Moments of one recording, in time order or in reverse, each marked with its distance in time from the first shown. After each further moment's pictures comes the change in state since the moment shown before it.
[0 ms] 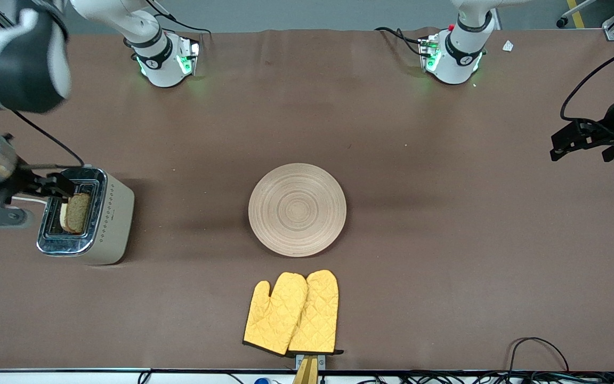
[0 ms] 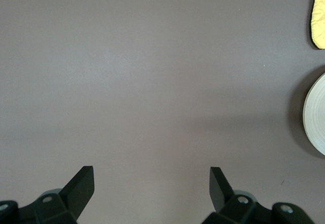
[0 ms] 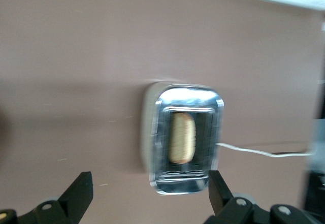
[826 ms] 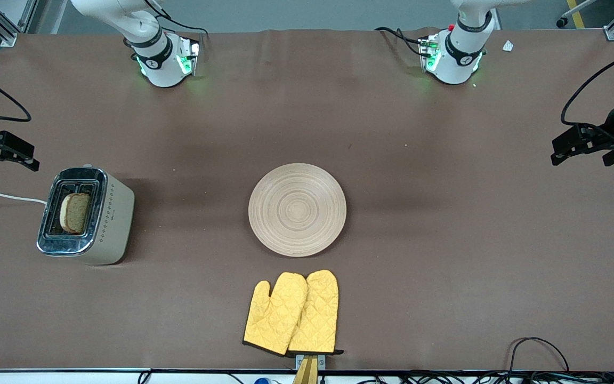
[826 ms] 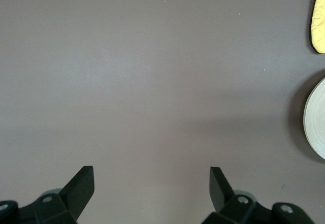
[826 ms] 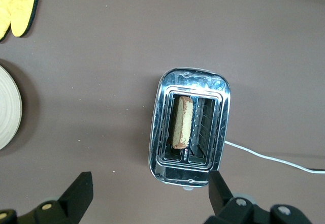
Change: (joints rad) left arm 0.000 0.008 0.003 0.006 0.000 0.013 0.000; right arm -0.090 -0.269 -0.004 -0.369 0.059 0.182 -0.204
